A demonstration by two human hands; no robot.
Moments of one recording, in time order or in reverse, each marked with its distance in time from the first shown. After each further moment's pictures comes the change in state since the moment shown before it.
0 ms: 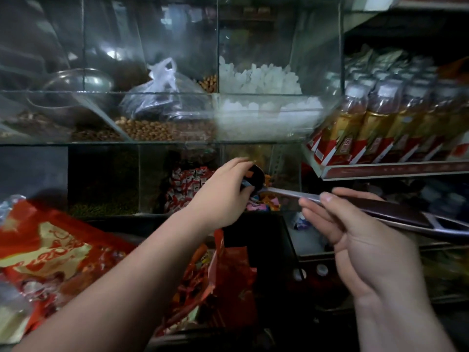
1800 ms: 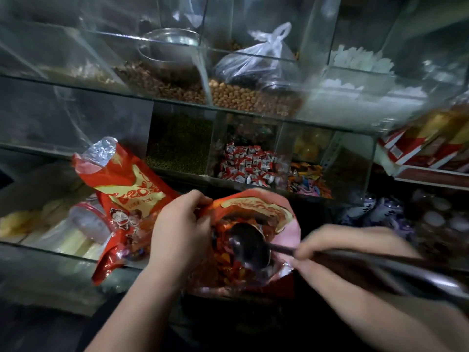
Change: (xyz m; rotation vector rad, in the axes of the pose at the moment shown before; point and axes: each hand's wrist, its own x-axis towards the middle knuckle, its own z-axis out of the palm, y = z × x) left_hand -0.197 -0.053 -0.049 -0.064 0.438 -0.543; right_hand -0.077 0.036 0.072 -1.255 -0.973 0.237
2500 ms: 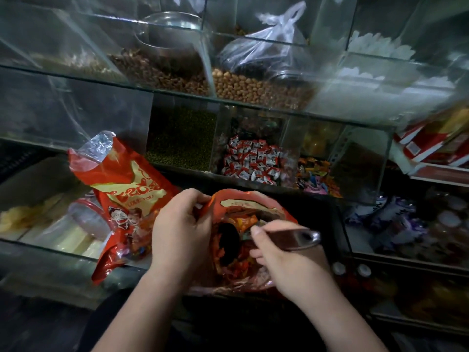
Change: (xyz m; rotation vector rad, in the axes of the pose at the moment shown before) left_hand 0.003 -0.015 0.015 -0.037 0.137 0.047; right_hand 0.052 0.032 0.071 0.376 0.385 0.011
